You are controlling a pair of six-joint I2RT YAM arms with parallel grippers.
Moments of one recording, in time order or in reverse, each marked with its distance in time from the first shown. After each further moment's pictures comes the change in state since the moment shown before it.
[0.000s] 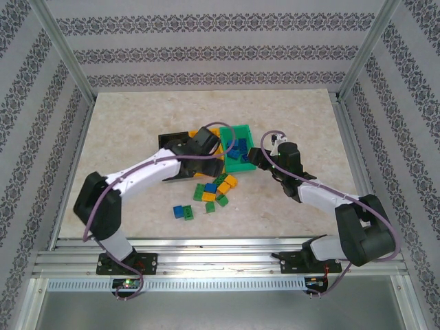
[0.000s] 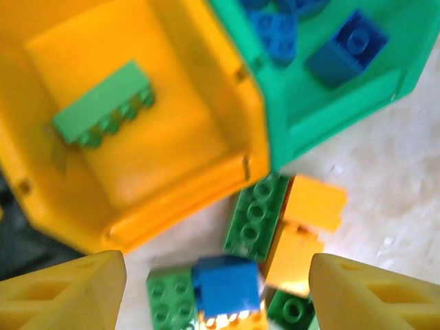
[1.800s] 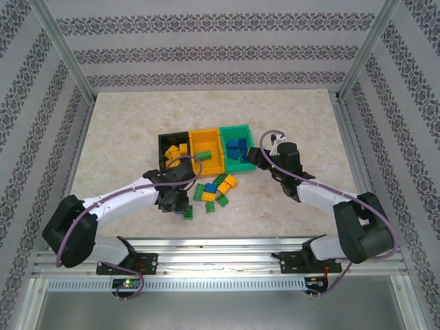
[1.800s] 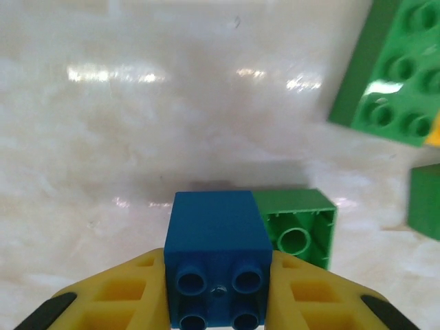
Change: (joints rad) left arm 0.000 -0.255 -0.407 -0.151 0.026 -0.381; right arm 0.000 0.020 0.000 0.024 -0.006 0.003
